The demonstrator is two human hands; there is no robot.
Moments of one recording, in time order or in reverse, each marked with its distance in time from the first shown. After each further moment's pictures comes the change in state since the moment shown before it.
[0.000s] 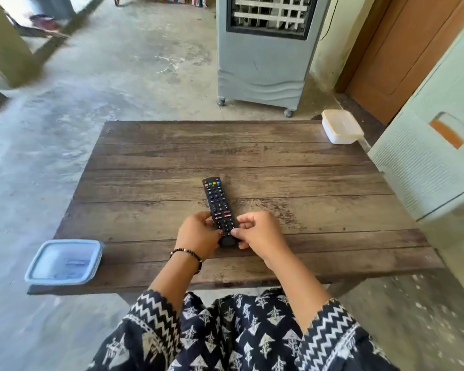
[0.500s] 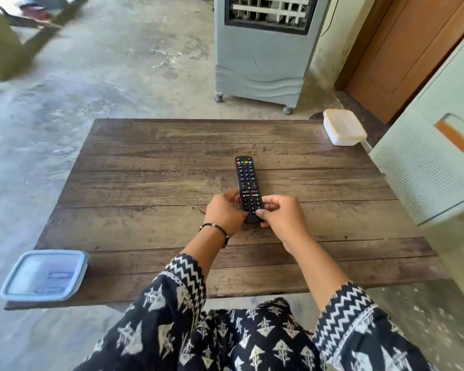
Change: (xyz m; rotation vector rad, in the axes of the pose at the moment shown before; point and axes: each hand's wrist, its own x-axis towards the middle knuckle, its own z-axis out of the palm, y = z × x) left_hand 0.044 0.046 0.035 -0.070 -0.075 0.163; right_hand 0.048 0.003 -0.041 0.028 0.182 -0.023
